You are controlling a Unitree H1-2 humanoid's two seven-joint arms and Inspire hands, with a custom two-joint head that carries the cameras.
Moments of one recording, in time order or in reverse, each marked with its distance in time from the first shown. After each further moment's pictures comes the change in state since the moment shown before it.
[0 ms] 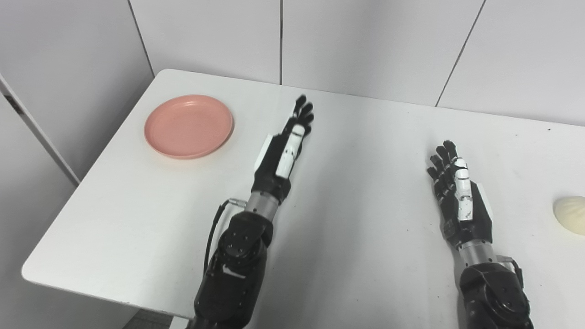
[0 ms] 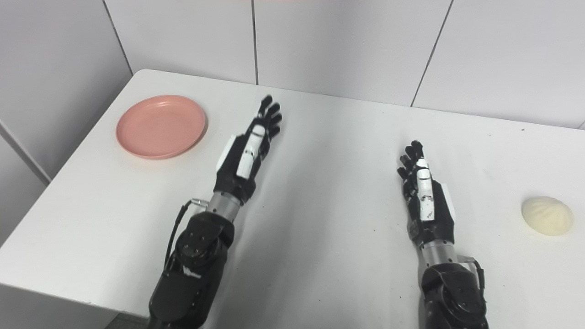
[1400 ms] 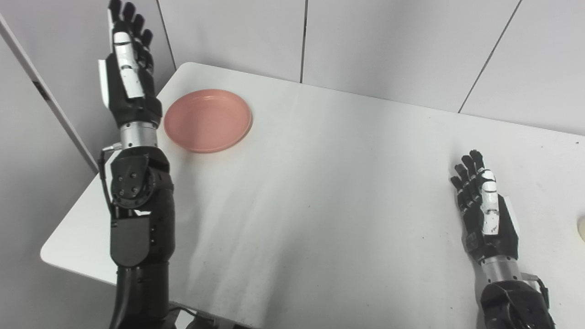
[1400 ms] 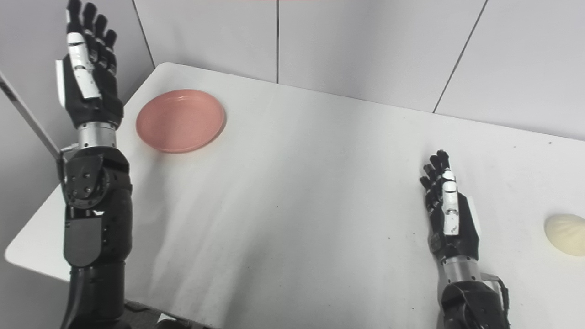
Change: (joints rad) left arm -0.112 0.249 0.471 -0.152 -0.218 0.026 0.183; right arm 0.028 -0.023 -0.008 -0.037 0.012 0.000 0.015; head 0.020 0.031
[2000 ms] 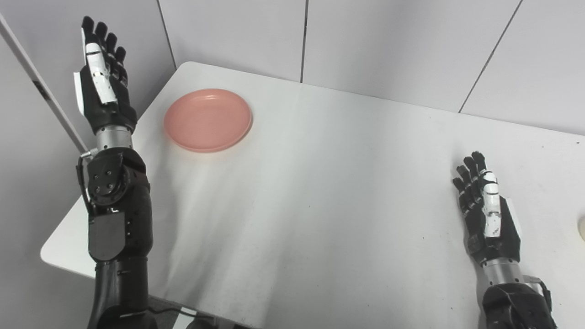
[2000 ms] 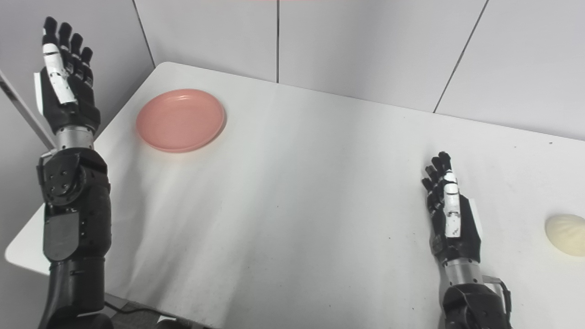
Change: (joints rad) left arm 0.008 0.072 0.060 0.152 -0.066 -0.004 0.000; right arm 0.005 -0.001 0.000 -0.007 -0.007 0.000 0.000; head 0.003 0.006
